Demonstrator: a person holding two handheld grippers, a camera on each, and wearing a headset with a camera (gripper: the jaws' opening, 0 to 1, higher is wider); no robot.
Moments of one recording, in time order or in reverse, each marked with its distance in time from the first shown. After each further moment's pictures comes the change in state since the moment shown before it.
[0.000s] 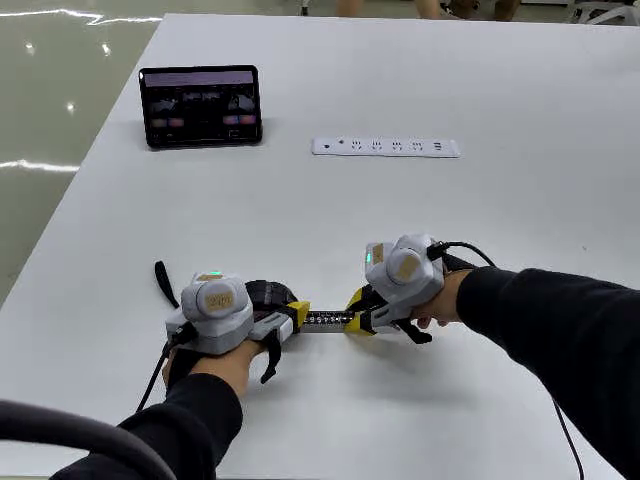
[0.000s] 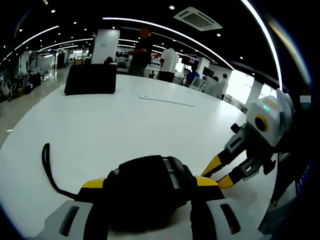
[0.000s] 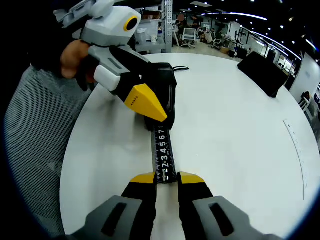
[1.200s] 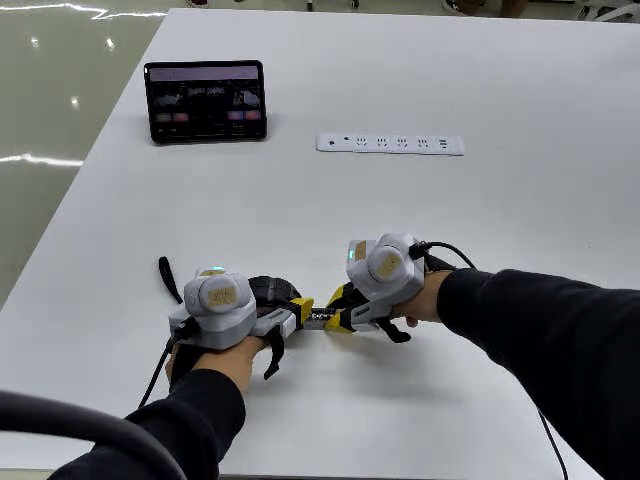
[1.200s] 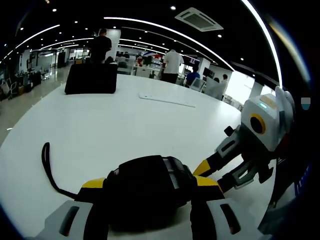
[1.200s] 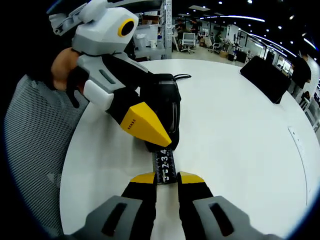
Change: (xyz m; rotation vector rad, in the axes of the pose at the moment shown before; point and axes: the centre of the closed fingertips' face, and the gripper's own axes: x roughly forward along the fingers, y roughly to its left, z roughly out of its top) left arm 0.001 0.000 0.000 -0.012 0.000 -0.003; right arm 0.022 0.006 0.024 0.015 -0.044 0.005
